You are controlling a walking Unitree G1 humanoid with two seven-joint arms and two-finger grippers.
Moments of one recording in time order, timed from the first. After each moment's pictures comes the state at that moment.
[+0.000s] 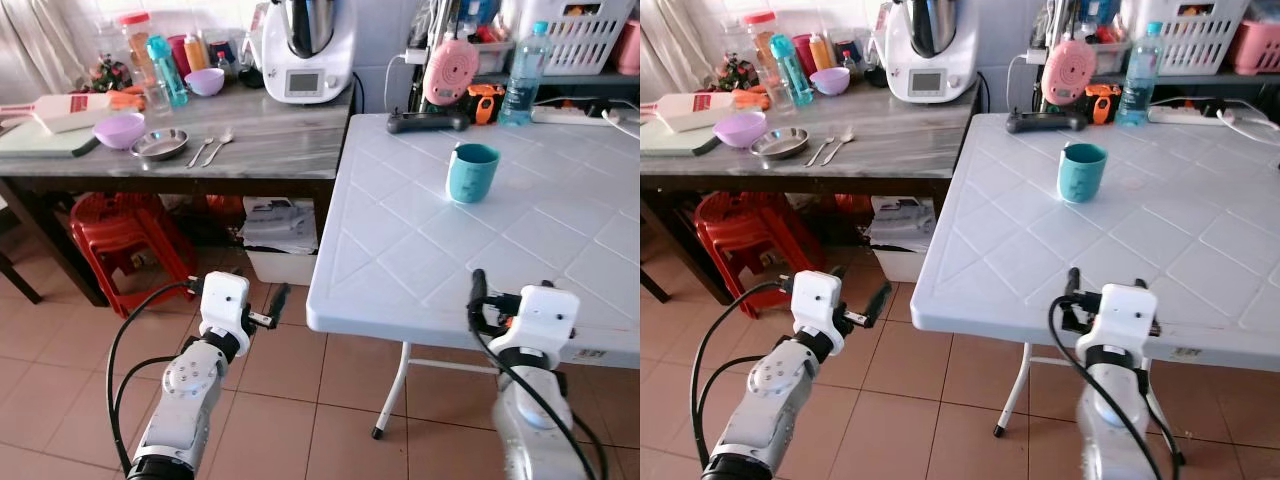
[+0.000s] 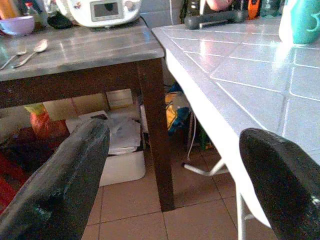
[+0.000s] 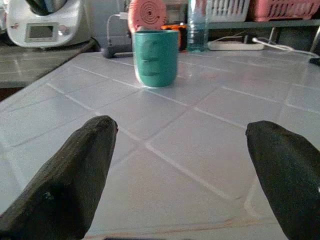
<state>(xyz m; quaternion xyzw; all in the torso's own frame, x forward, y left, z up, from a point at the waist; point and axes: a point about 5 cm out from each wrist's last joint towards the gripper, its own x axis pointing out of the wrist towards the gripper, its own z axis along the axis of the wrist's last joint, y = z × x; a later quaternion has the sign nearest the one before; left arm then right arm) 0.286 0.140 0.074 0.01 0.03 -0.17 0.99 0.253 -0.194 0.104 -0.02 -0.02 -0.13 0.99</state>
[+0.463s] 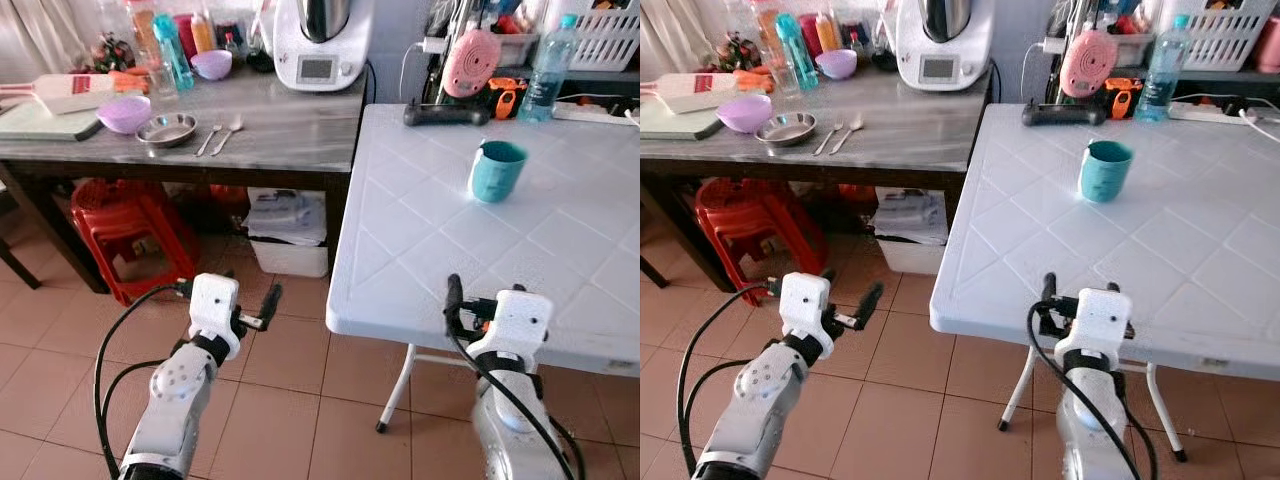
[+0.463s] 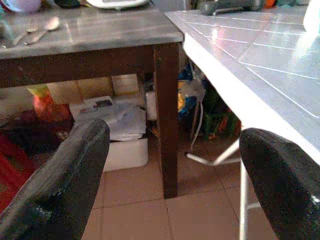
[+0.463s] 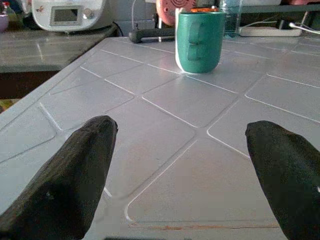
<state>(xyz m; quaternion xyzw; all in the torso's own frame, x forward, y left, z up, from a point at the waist) 0.279 0.148 0.074 0.00 0.03 -0.17 0.98 0.250 -0.180 0.097 -0.01 -0.01 -0.11 0.99</state>
